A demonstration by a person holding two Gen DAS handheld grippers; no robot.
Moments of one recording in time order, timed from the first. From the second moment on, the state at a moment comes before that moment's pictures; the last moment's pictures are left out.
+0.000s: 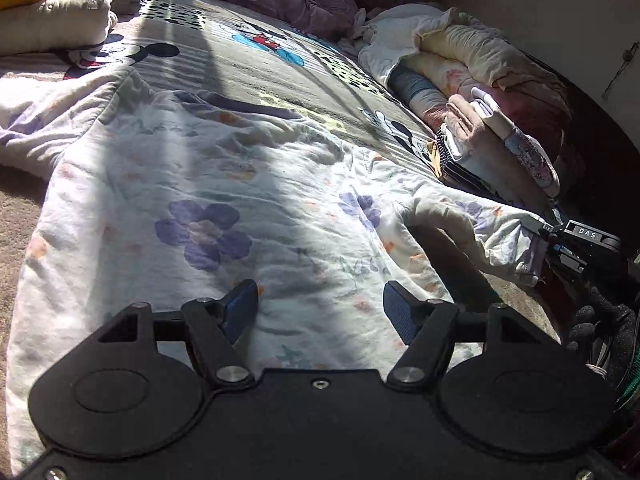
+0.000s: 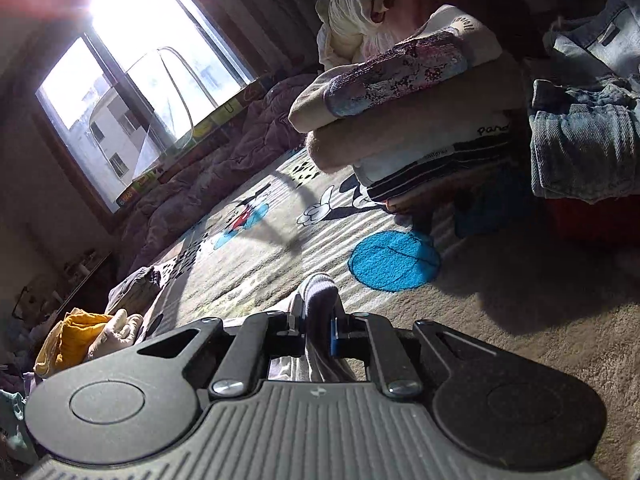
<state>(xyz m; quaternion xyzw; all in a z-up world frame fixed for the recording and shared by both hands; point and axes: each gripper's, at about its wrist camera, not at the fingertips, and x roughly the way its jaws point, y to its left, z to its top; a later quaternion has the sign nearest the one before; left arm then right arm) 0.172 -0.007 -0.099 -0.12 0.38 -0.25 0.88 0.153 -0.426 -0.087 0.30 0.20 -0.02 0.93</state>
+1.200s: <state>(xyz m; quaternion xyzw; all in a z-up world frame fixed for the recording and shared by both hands) 0.172 -0.009 -0.109 -0.07 0.39 -0.29 0.87 0.247 -0.308 -0.095 -0.03 0.29 0.09 0.95</state>
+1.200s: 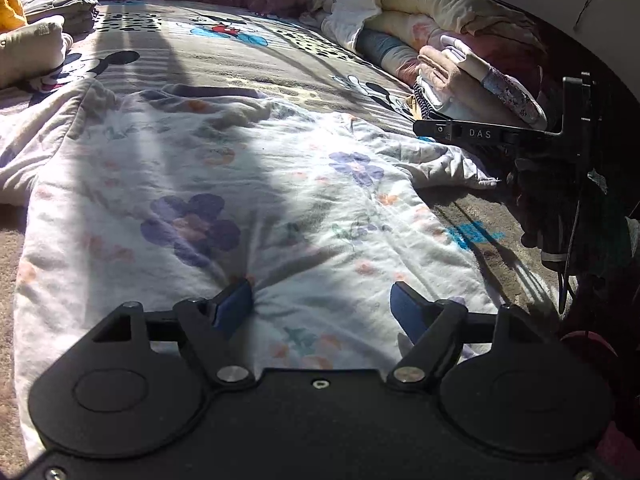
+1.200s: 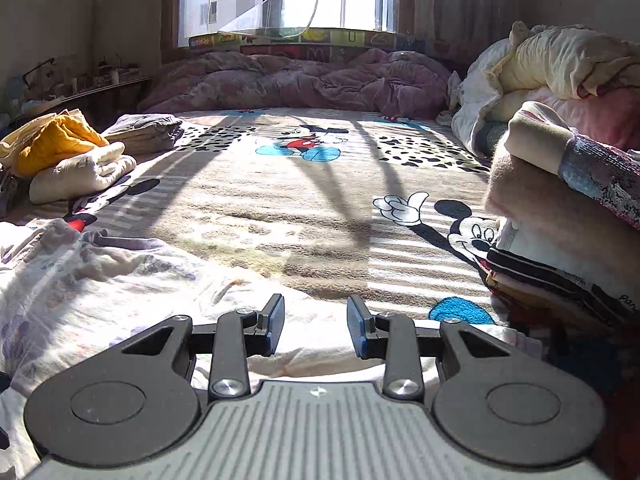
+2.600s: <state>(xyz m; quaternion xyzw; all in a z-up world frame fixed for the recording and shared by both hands) 0.186 0.287 -0.081 -0.33 0.15 0.05 0.93 0.345 -0.051 -0.091 0.12 0.35 0.28 0.89</state>
